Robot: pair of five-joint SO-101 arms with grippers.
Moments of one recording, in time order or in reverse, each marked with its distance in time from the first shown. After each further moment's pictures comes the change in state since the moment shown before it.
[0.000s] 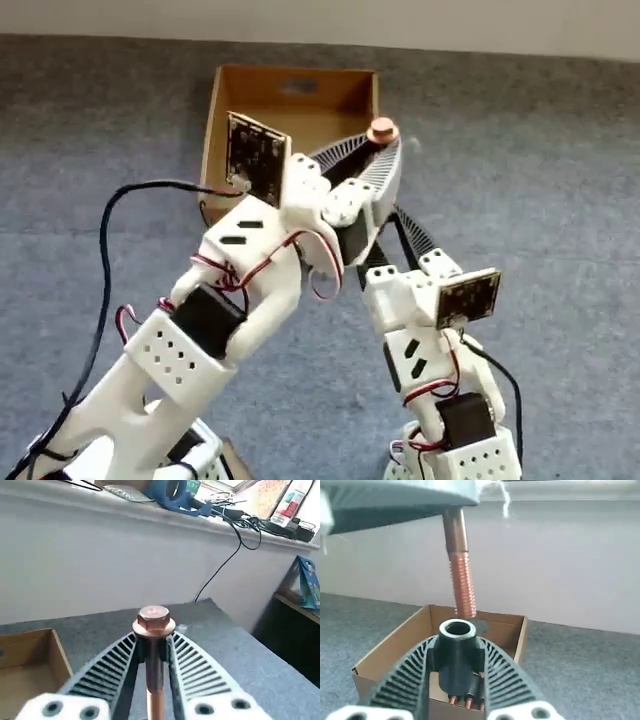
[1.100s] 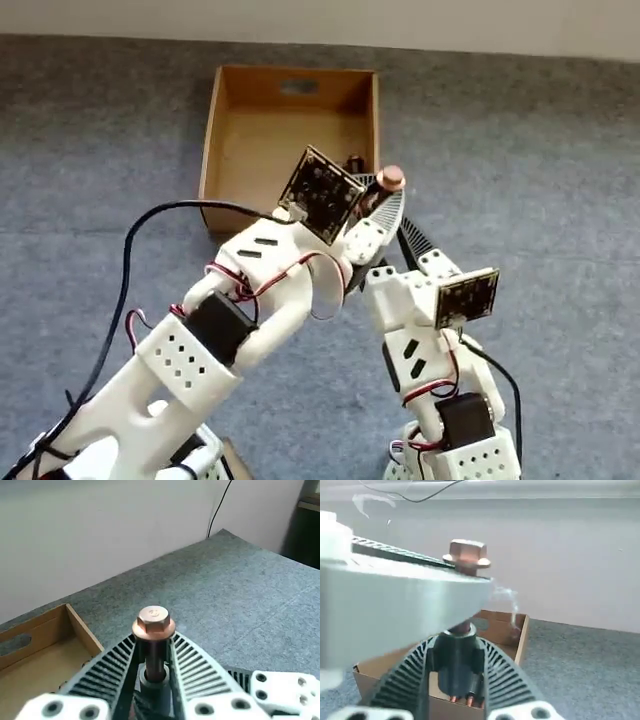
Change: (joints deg) left arm 1.8 0.1 4.0 8.3 -16.4; right arm -0.1 0.0 0.4 0.1 0.0
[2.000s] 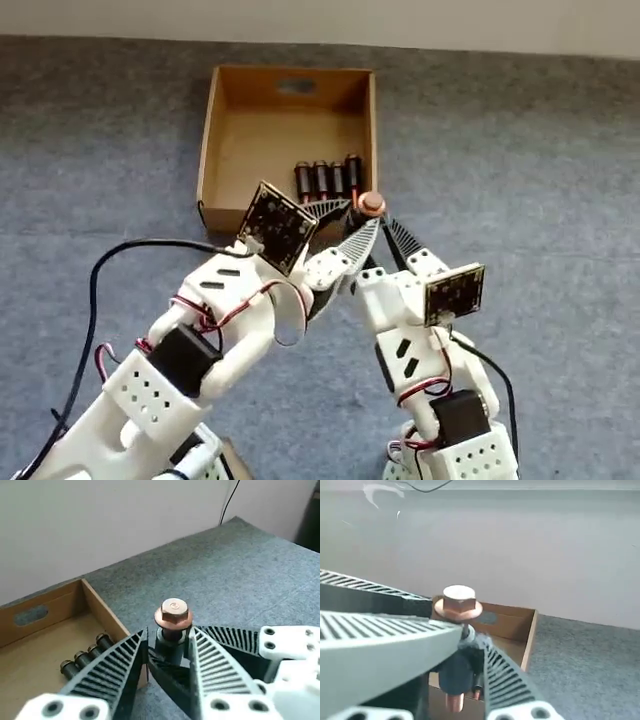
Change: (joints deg) left arm -0.4 -13.7 13.2 3.7 0.1; right arm 0.1 0.1 0.2 0.1 0.3
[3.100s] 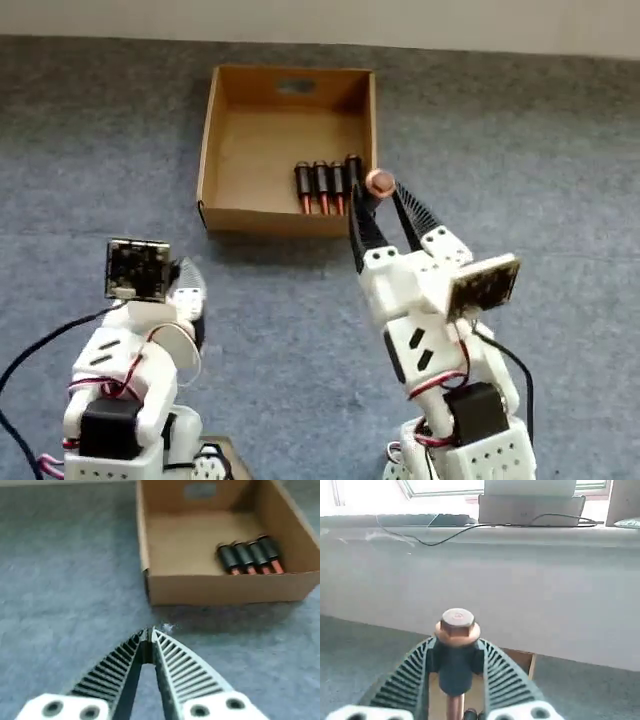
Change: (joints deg) left arm -40.9 -41.2 23.5 35.8 -0.2; right arm -0.9 14.8 -19.6 -0.1 -0.1
